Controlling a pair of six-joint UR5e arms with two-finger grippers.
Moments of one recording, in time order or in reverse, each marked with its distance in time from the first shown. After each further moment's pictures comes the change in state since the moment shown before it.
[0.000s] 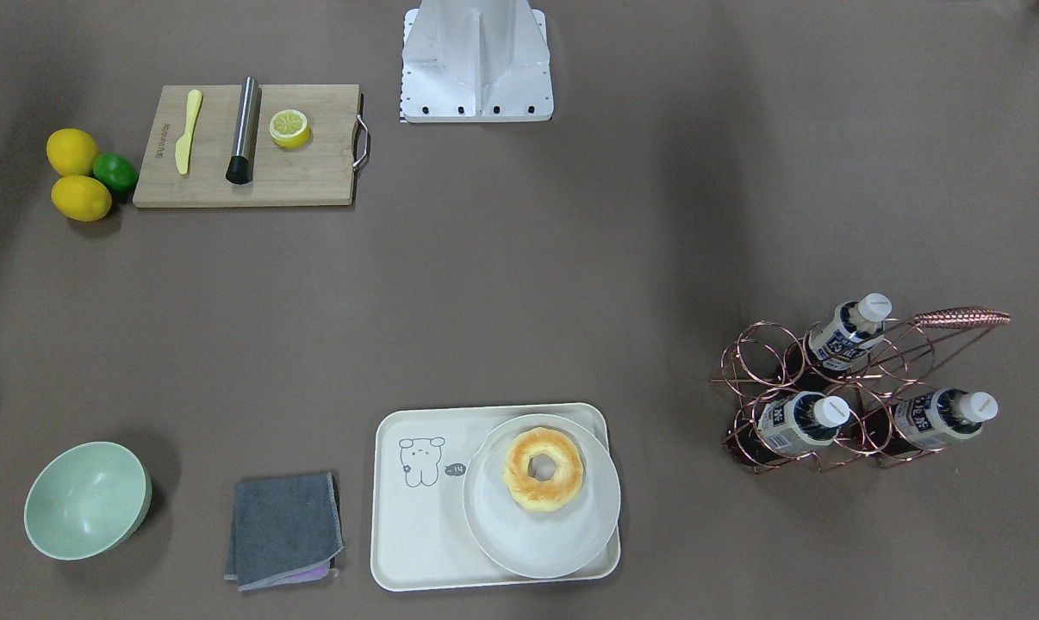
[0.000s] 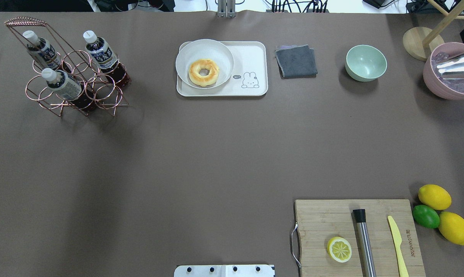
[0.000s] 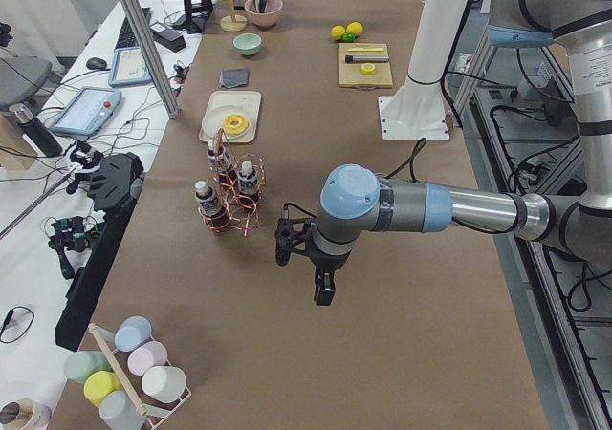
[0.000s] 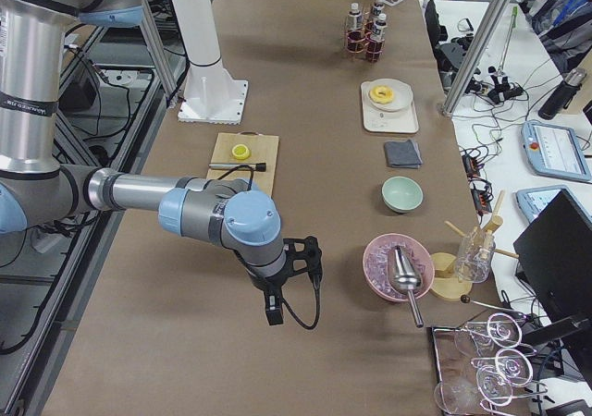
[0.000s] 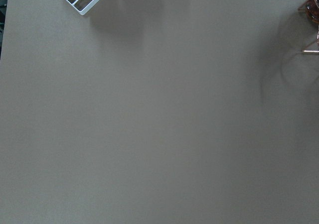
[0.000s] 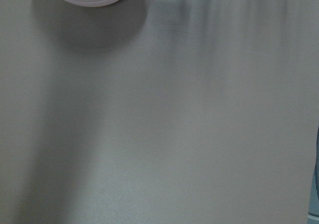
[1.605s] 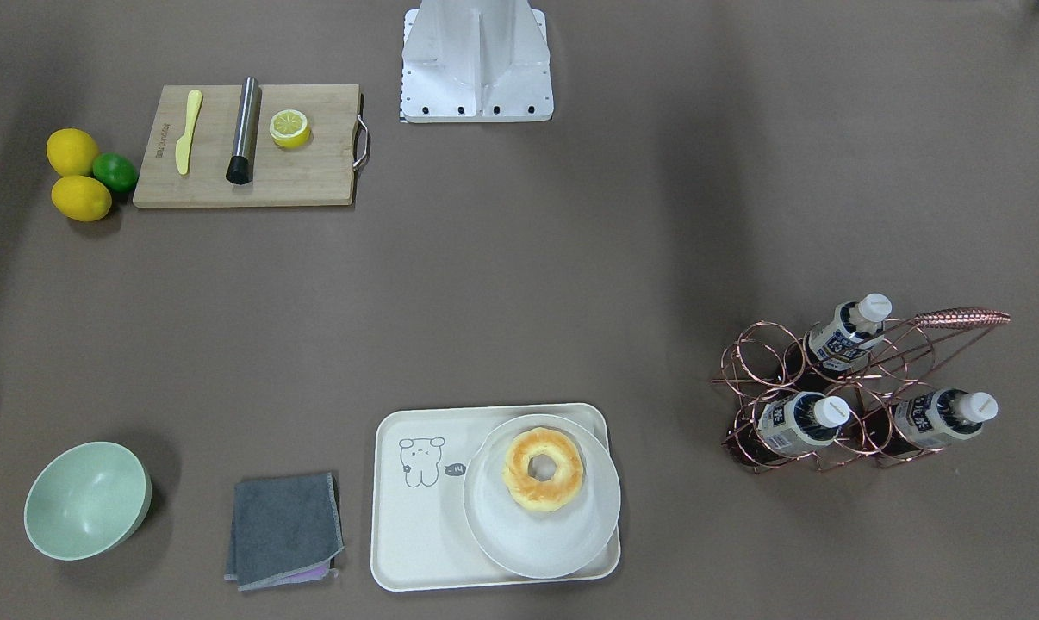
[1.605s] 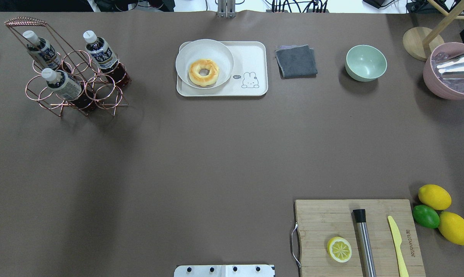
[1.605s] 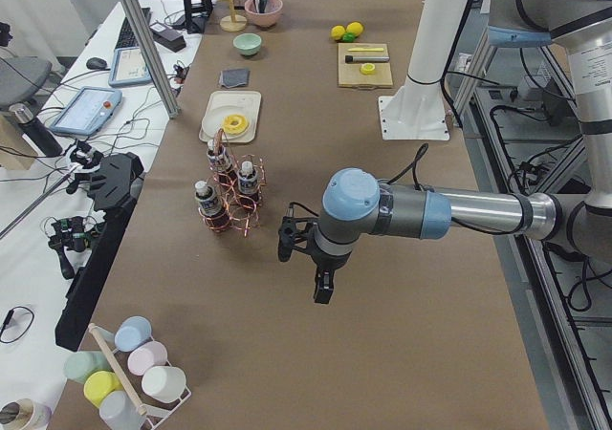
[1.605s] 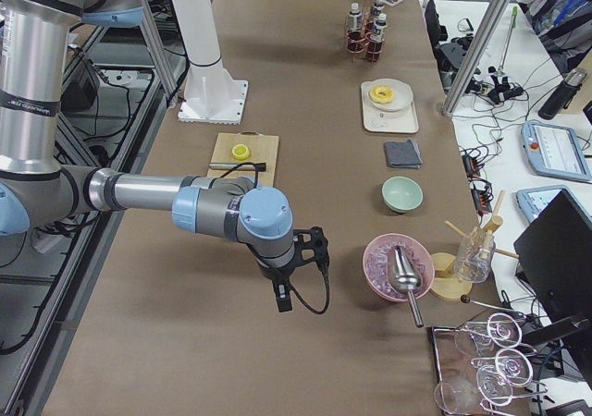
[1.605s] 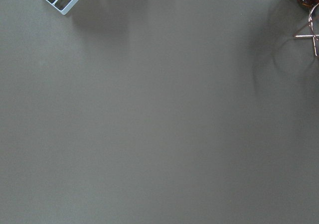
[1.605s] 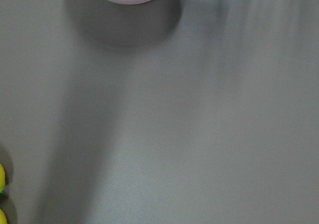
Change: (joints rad) left arm 0.051 0.036 0.008 -0.100 -0.004 0.001; right arm -0.075 0.000 0.003 0.012 0.047 0.005
